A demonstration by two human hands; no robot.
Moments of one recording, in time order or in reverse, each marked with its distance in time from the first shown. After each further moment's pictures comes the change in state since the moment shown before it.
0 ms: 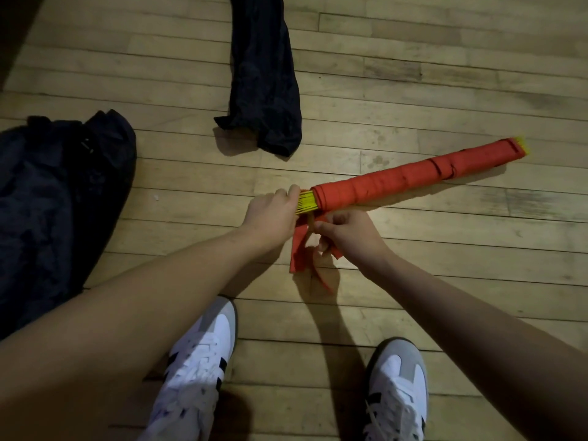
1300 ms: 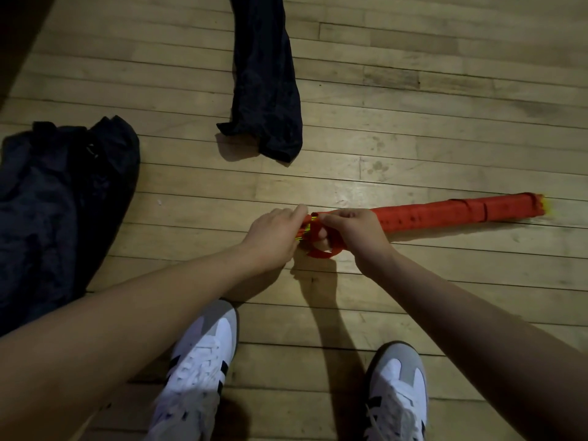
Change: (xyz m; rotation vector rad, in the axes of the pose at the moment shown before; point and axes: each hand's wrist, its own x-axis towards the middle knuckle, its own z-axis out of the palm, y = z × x) left_hand -0.023 -0.002 0.006 -0.189 -0.001 0.156; right_hand -0.002 -0.011 -0.005 0.355 0.021 0.089
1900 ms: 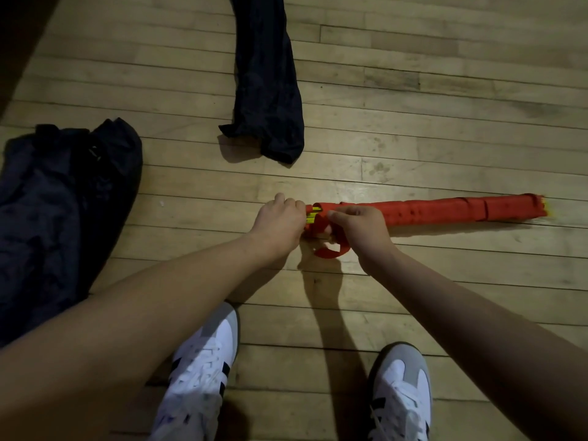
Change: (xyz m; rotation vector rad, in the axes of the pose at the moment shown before) left_hand 0.020 0.007 -0.009 0.254 -0.036 -0.106; right_hand 0.000 -0.003 0.002 -0.066 0.110 -0.041
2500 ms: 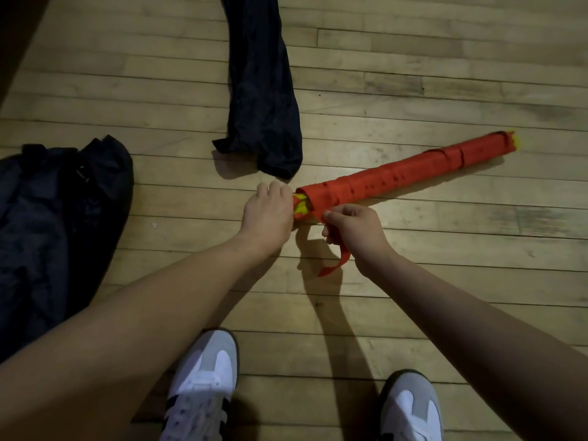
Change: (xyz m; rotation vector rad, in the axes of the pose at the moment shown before) left_hand 0.039 -0.020 -0.005 0.005 0.090 -0.173; right_hand 0.038 -0.014 0.006 -0.024 -0.010 -0.016
